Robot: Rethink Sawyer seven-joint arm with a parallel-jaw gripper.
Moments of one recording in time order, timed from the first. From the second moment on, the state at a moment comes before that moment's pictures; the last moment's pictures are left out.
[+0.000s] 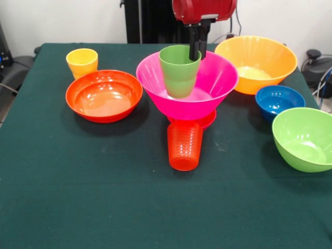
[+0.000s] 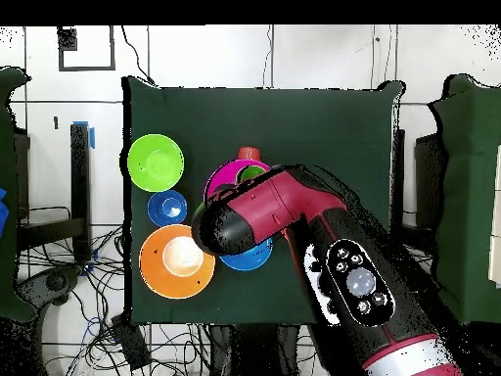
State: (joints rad) arm -0.59 -0.88 0.68 1.84 -0.77 0.62 1.83
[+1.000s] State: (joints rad) arm -0.58 -0.88 0.68 1.84 -0.77 0.62 1.83
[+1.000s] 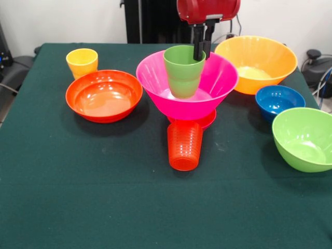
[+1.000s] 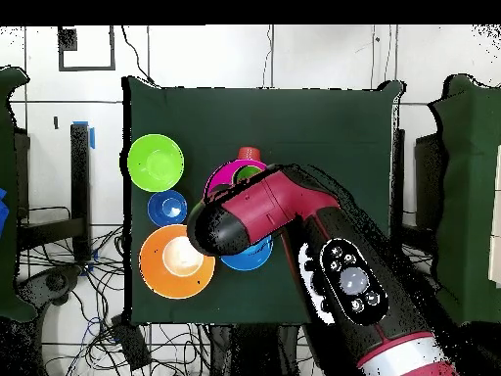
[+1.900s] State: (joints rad) arm -0.57 -0.86 0.68 1.84 -0.78 0.59 1.83
